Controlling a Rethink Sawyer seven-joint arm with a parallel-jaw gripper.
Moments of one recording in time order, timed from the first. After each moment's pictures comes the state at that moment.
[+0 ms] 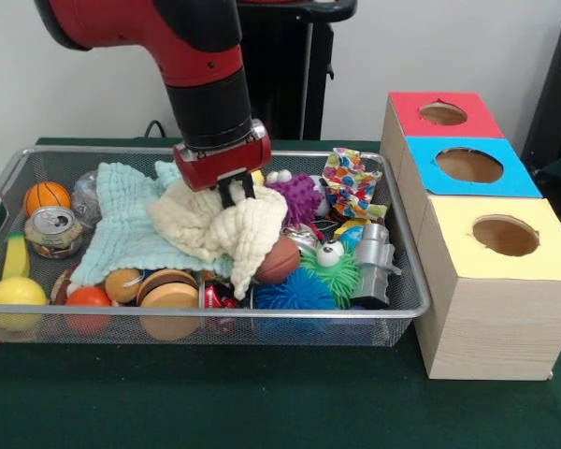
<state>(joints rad) -0.67 -0.55 0.30 1.81 -0.13 0.37 1.00</state>
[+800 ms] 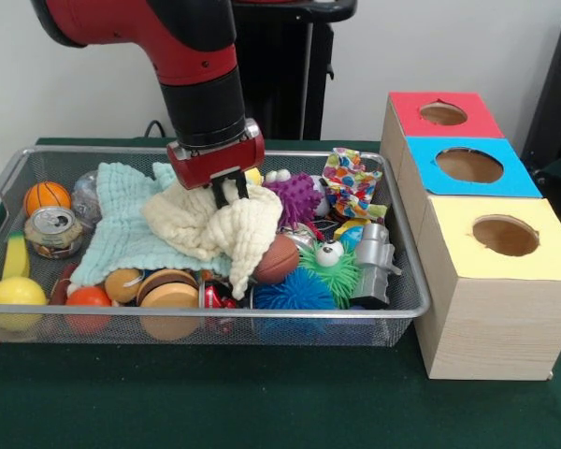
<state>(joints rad) -0.67 -0.55 0.29 1.81 -0.13 0.37 1.00</state>
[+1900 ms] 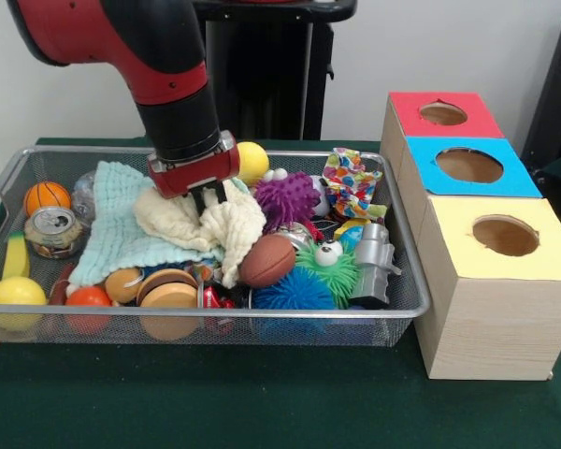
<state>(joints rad) -0.75 -0.48 0.30 1.81 -0.14 0.37 1.00</state>
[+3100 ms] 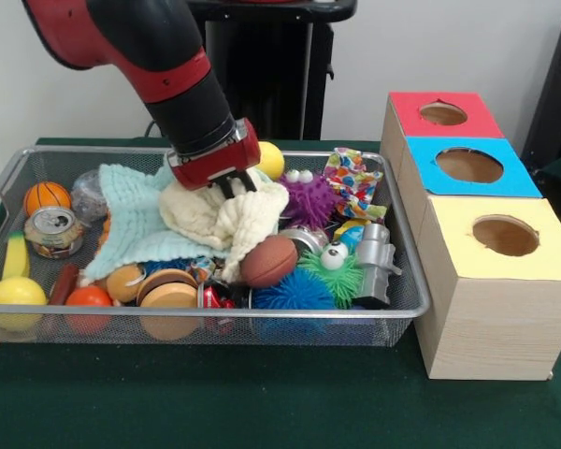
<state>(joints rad) -0.82 -0.47 0.39 1.93 0.10 0.37 1.00</state>
